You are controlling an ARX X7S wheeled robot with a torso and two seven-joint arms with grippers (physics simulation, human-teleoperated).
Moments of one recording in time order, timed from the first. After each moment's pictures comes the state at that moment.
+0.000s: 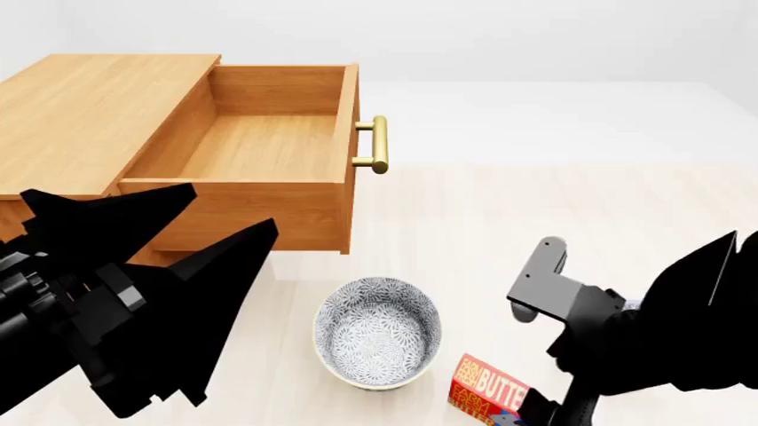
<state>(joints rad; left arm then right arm) -0.70 -1.08 -0.13 0.80 -2.26 -0.76 -0.65 1.36 0.89 -1.13 -0.30 1.29 1.51 -0.13</state>
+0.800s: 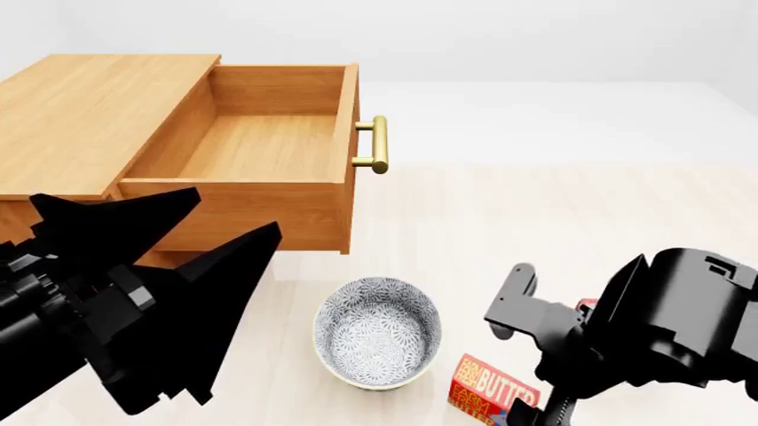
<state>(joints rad) -0.69 -1.07 -0.12 0.80 -2.25 -0.76 -0.65 1.34 0.76 -1.40 -0.10 1.04 1.36 -0.28</state>
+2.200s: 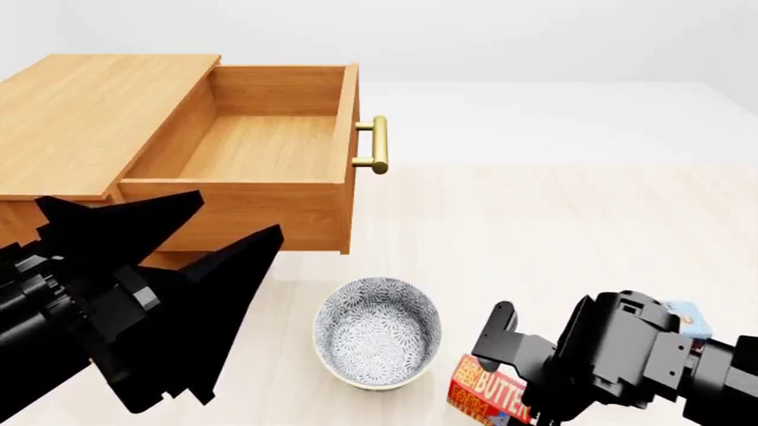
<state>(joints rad) -0.69 -1.06 -0.12 0.79 -2.24 -0.77 -0.64 1.23 0.63 -1.60 0.16 0.85 1.14 -0.43</state>
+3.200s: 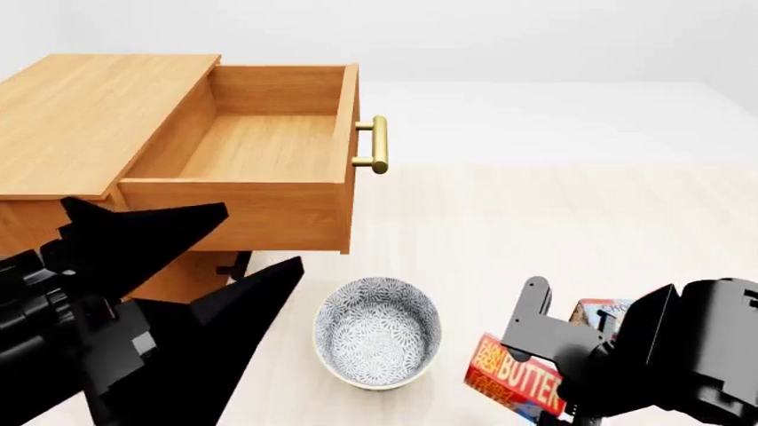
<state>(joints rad) -0.76 -1.07 -0.08 0.77 -2.29 -0.83 -0.56 1.36 0.87 -1.47 -0.28 1.01 1.32 -0.22</state>
